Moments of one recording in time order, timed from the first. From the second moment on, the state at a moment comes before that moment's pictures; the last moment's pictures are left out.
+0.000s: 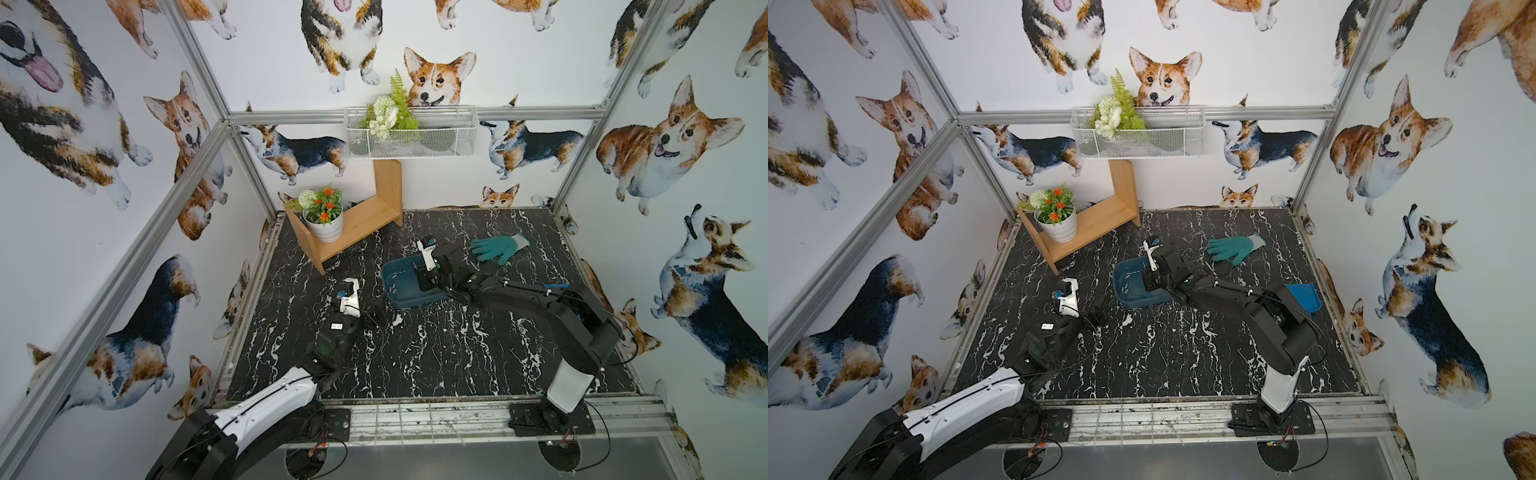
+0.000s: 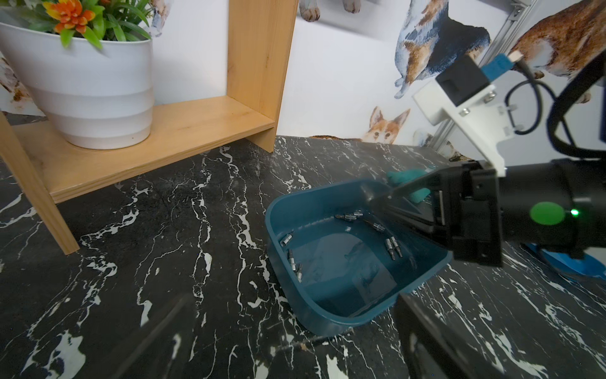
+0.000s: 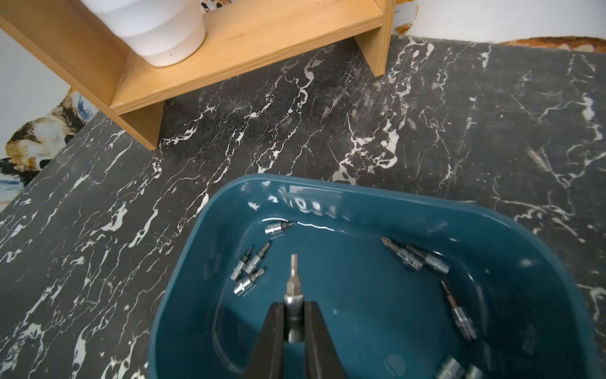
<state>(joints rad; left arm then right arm) -0.59 0.90 0.20 0.52 -0.26 -0.29 0.67 1.78 1.12 0.06 0.04 0.28</state>
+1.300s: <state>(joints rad) -0.56 0.72 0.21 0.53 -0.53 -0.02 0.60 0.73 0.26 0.43 0.55 0.07</state>
